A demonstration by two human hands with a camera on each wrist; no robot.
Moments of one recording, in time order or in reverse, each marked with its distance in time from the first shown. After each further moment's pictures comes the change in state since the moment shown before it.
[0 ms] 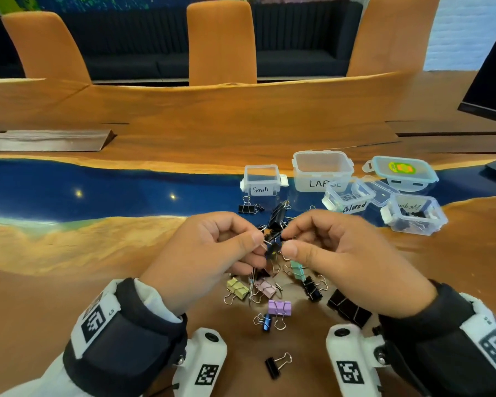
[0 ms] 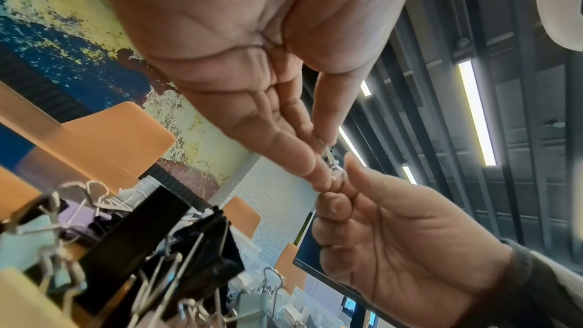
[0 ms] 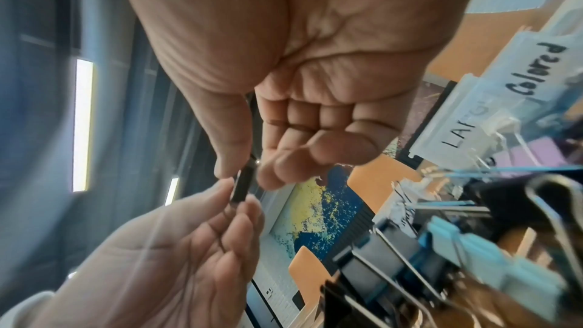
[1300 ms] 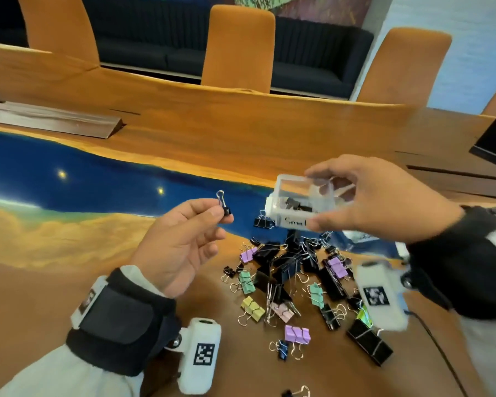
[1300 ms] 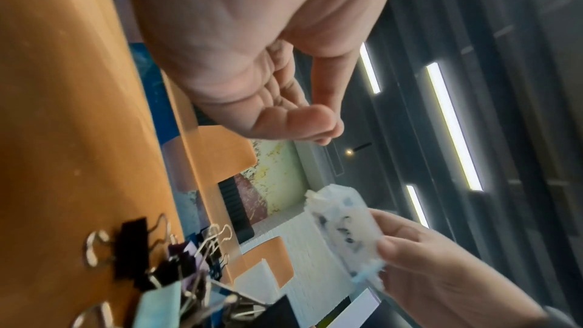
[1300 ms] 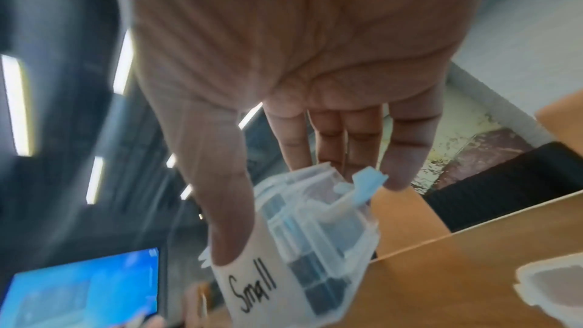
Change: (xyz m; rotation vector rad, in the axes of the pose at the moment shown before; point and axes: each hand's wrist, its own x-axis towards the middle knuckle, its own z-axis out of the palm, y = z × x) left_hand 0.029 -0.030 -0.062 -0.670 0.207 -0.028; right_hand 0.088 -0.057 -0.035 -0.737 -0.104 0.046
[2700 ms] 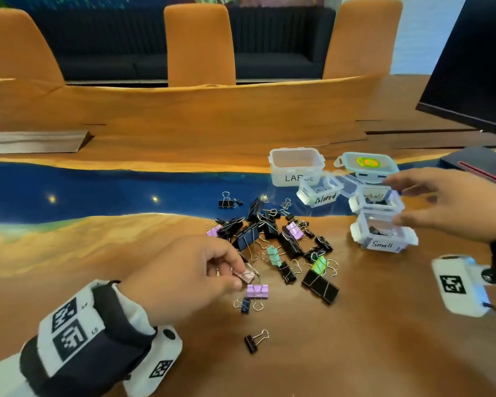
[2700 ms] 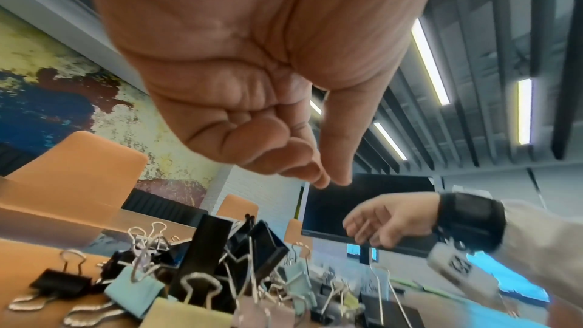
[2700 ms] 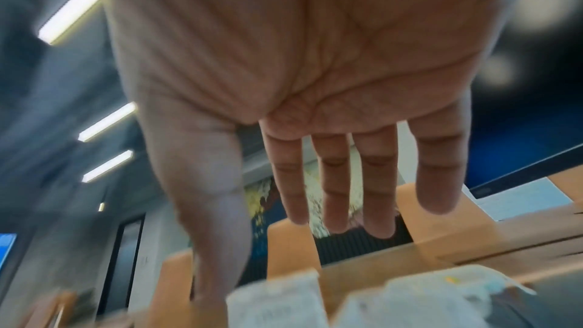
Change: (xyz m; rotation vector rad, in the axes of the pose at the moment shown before) left_hand -0.063 -0.019 0.049 1.346 -0.435 0.095; right_hand -0.129 0.156 -0.018 -0.045 0.083 0.370
